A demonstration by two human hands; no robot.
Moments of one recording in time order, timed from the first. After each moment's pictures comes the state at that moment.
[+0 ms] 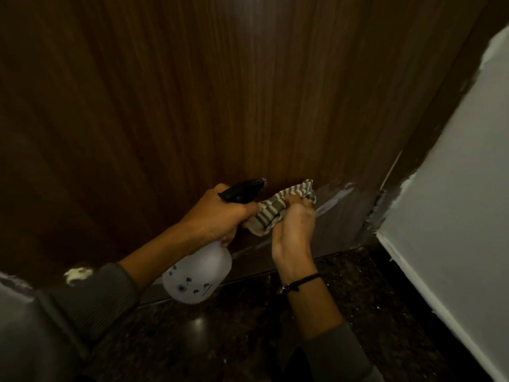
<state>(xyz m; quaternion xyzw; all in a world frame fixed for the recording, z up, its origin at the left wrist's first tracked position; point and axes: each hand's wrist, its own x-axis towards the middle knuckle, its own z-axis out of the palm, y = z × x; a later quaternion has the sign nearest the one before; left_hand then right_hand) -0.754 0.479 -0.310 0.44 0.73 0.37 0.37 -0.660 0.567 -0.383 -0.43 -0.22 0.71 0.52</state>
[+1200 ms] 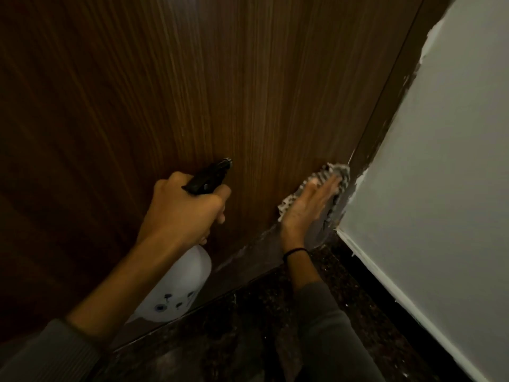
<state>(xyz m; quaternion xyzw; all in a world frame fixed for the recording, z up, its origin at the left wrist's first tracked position) -0.741 0.537 -0.299 0.43 0.74 0.44 0.27 -0.616 0.705 -0.447 -0.55 -0.44 0.30 0.65</state>
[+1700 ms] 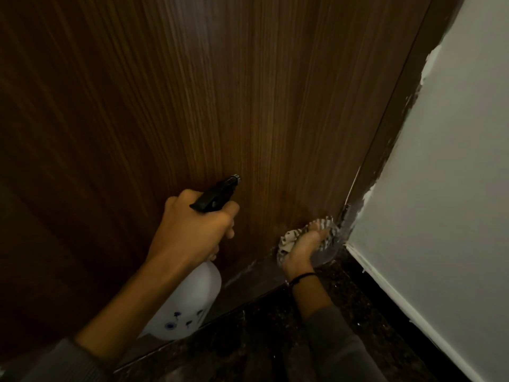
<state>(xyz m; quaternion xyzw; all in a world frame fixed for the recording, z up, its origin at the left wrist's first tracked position) -0.741 0.534 -0.291 0.43 0.73 0.45 0.28 -0.622 0.715 -0.504 -0.49 -0.18 0.59 0.62</state>
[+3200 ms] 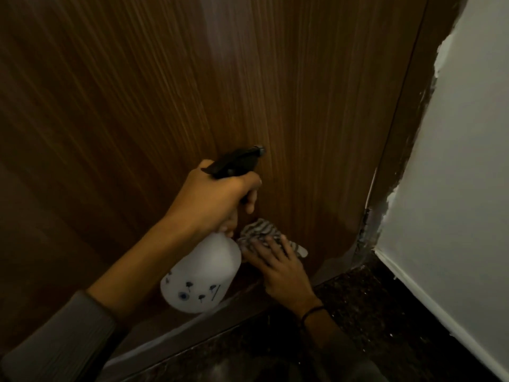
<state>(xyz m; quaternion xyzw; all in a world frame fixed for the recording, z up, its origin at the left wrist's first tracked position) -0.716 0.547 -0.220 0.48 0.69 0.43 0.31 -0.623 0.657 -0.523 -0.21 -0.89 -0.14 0.38</state>
